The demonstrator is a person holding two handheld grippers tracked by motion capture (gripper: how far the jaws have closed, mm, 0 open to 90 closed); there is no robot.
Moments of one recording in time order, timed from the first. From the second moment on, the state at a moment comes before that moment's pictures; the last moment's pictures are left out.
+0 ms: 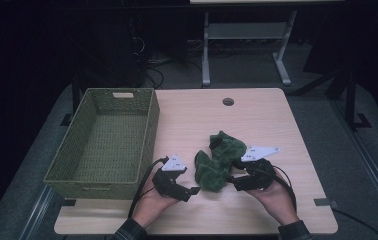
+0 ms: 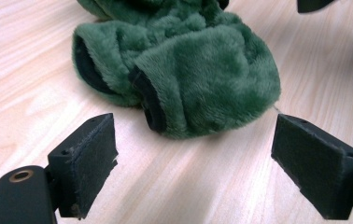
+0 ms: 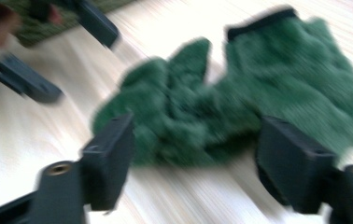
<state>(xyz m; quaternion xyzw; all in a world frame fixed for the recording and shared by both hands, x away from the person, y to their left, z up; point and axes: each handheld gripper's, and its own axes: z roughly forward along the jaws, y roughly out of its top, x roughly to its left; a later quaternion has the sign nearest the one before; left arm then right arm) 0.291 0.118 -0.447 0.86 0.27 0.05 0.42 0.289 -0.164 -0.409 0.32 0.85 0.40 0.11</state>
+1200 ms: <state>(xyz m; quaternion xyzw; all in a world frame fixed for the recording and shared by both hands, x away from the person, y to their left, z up) 0.291 0.120 -0.450 0.87 0.27 0.06 0.42 0.330 -0.112 -0.413 0.26 0.87 0.41 0.06</state>
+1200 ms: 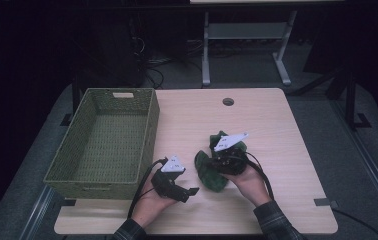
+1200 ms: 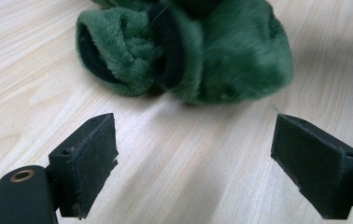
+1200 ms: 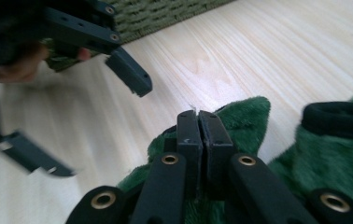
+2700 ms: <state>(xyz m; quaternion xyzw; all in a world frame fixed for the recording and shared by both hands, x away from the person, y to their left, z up) 0.327 0.079 -0.444 0.89 0.22 0.04 0.39 0.250 -0.270 -0.425 0.37 0.83 0.42 0.09</state>
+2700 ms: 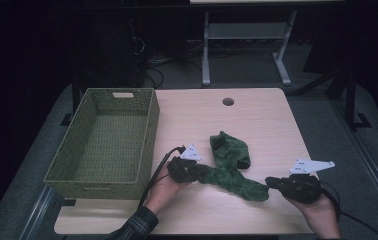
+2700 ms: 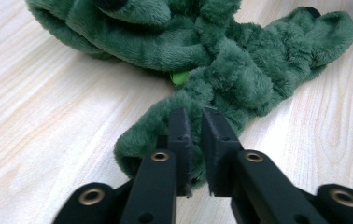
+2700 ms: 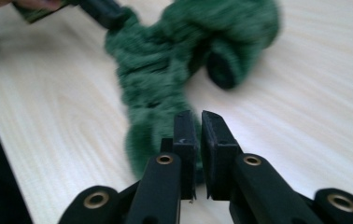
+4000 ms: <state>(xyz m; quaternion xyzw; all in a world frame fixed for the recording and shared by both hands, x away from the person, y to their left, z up) 0.267 0.117 -0.460 0.91 0.23 -0.03 0.34 0.250 -0.255 -0.460 0.38 0.87 0.31 0.08</state>
